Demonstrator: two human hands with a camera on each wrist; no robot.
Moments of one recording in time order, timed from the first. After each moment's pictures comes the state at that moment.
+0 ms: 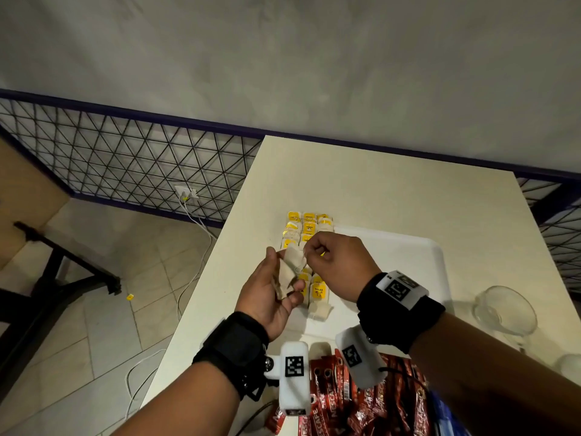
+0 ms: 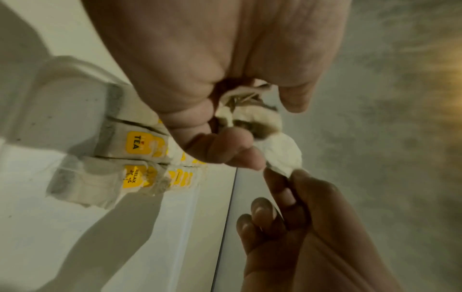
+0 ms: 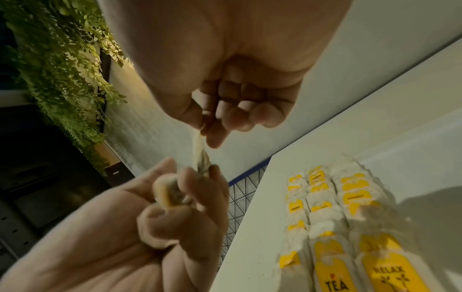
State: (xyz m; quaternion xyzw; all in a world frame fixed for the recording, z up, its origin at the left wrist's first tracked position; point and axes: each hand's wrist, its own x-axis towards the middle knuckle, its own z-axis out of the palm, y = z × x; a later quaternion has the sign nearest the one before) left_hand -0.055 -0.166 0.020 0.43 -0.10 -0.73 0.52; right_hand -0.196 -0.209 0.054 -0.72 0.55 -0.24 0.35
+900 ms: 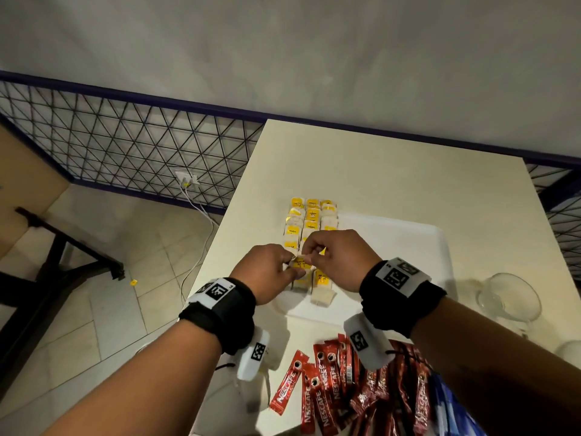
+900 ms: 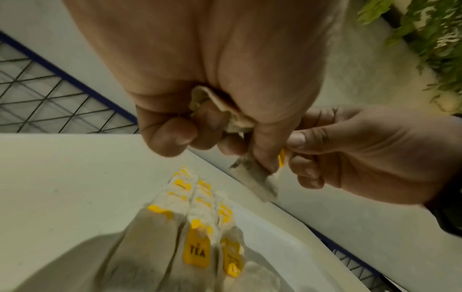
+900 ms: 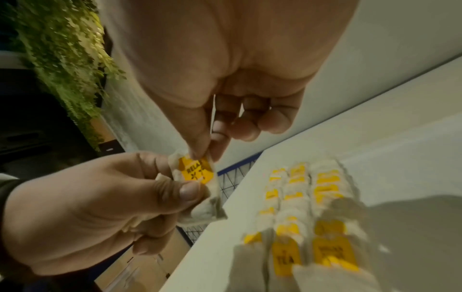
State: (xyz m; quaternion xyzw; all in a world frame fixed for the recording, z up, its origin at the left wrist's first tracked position) left_hand -0.023 -0.187 0.021 0.63 -0.69 -0.34 0.12; right_hand -0.198 -0.212 0.041 -0.76 0.53 -0.13 0.35
